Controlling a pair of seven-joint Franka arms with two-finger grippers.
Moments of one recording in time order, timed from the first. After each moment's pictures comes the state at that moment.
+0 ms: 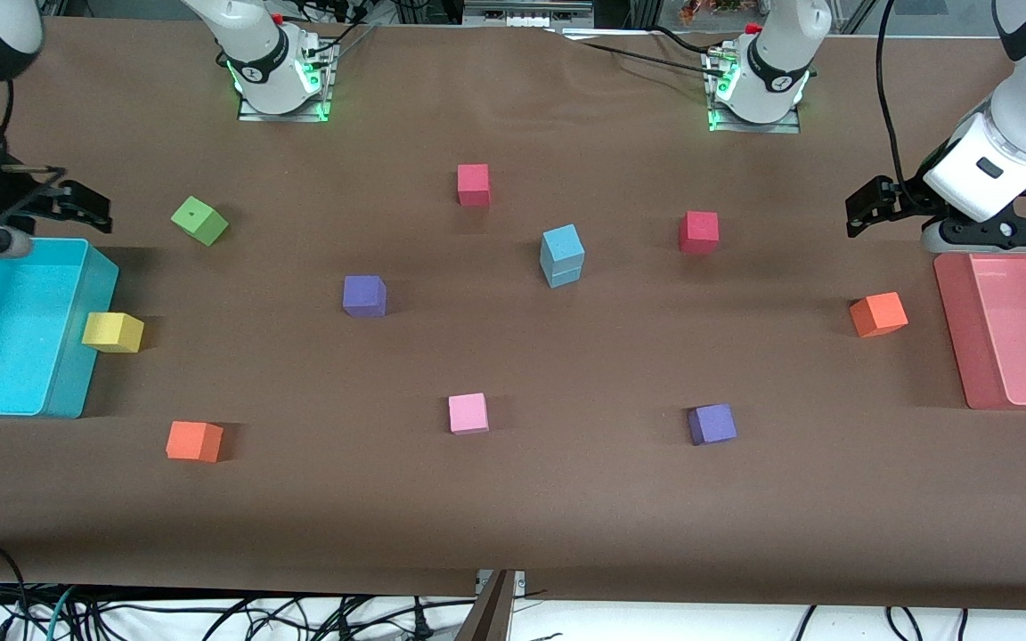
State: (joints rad) left arm -0.07 -0.04 -0.03 -1.74 0.00 1.67 -0.09; right arm -0.06 -0.02 0.01 -1.74 -0.08 1.65 -0.07
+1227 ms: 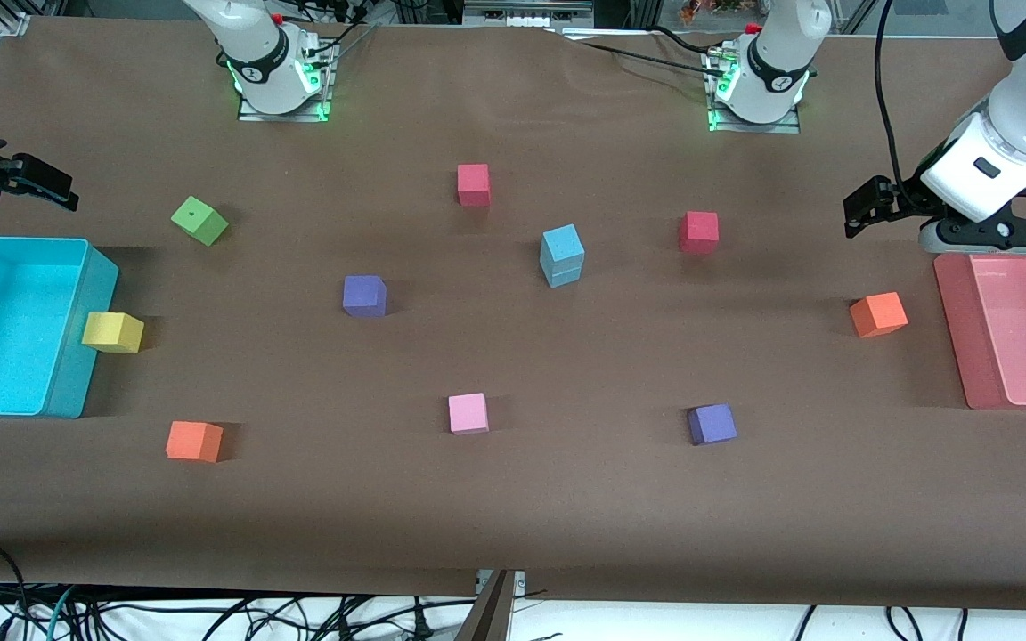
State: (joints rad) left arm -0.07 -0.03 -0.03 -1.74 0.00 1.67 -0.09; right arm -0.10 -0.03 0.03 -1.67 -0.05 1.56 -0.03
